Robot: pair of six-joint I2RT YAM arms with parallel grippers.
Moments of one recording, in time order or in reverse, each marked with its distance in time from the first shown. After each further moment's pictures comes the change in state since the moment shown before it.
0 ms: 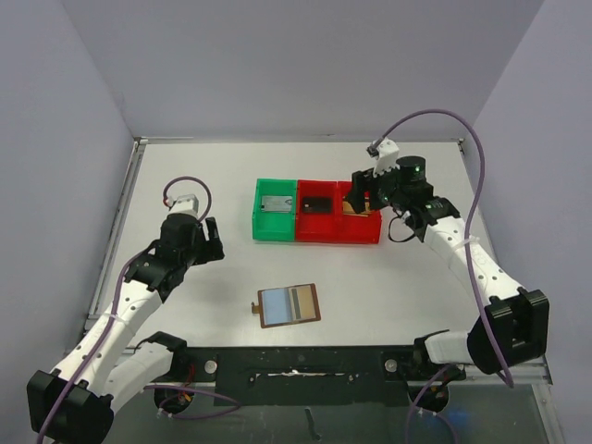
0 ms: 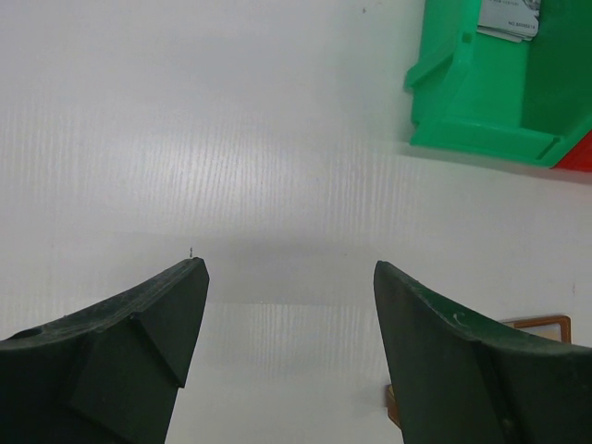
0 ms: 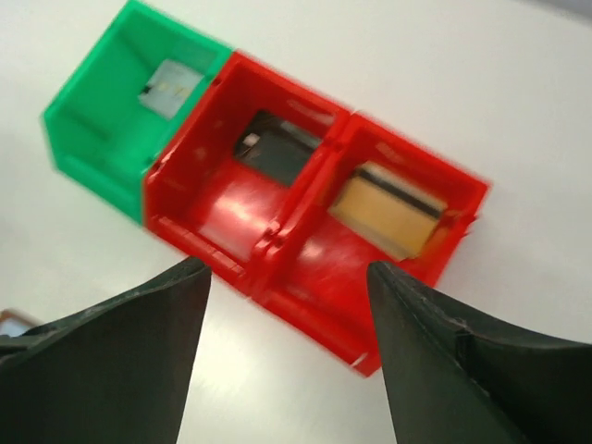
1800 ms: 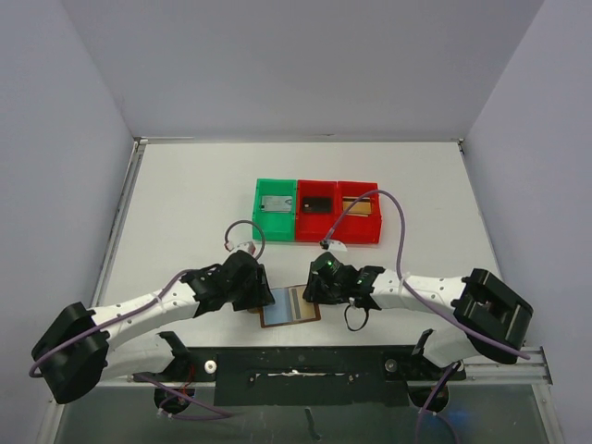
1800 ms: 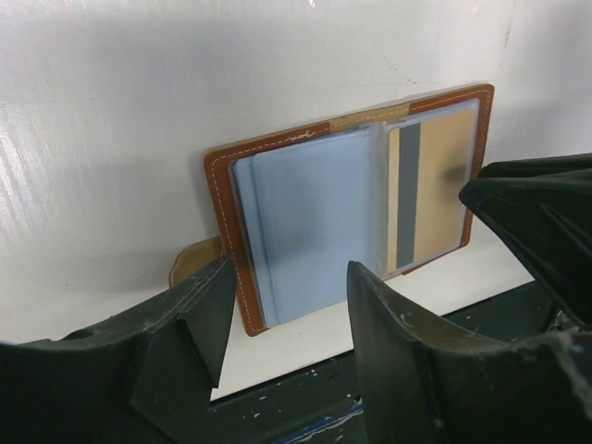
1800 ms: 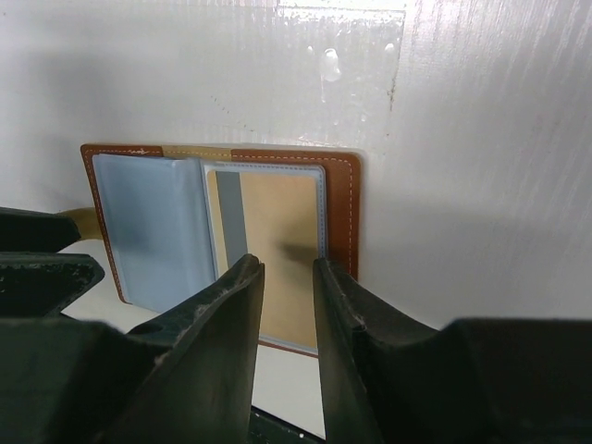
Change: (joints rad) left arm -0.496 0.228 -0.174 0.135 0.193 -0.536; right arm 0.690 0.060 -0.466 0.080 0.330 1.053
